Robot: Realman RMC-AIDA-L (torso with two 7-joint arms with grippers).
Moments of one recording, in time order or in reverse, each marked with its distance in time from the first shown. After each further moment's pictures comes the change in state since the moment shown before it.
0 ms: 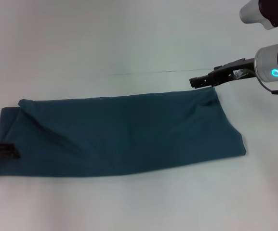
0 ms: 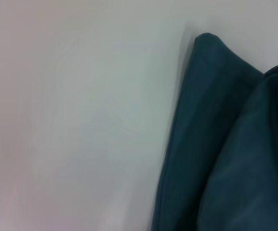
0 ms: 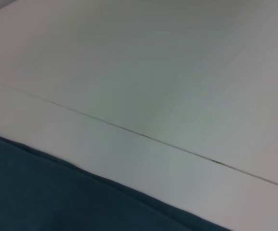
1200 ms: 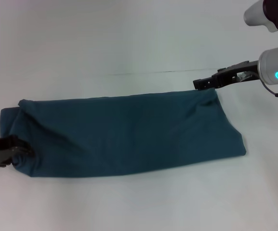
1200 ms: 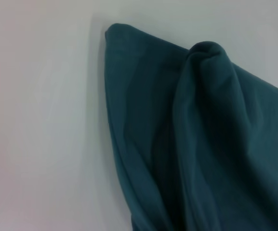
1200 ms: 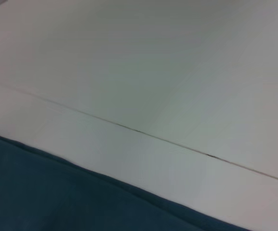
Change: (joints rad) left arm -0.073 -0.002 0.013 -0.062 -0.015 0.002 0.130; right arm -0.021 0.002 -0.001 -0.017 -0.002 -0.003 0.009
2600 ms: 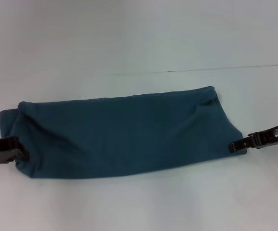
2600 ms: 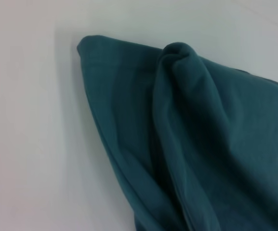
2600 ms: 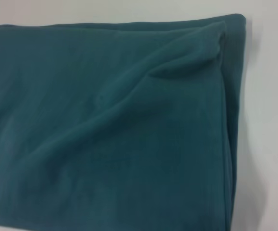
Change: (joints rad) left arm -0.005 0.006 0.001 0.008 0.000 0.033 0.096; right arm -0.136 0.013 0.067 -0.090 -0.180 -0.334 0.247
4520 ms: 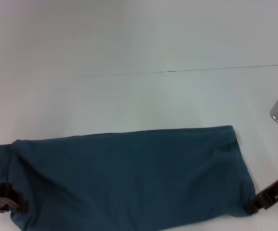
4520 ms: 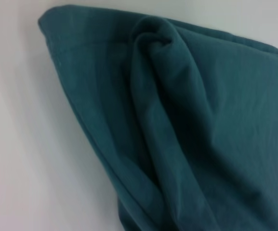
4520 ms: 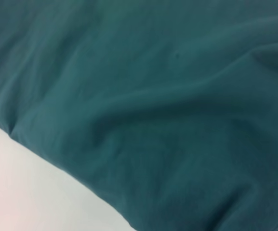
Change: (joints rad) left arm 0.088 0.010 -0.020 0.073 -0.006 0.369 0.115; right arm -0.026 -0.008 -0.029 0.020 0.007 -0.335 -0.238
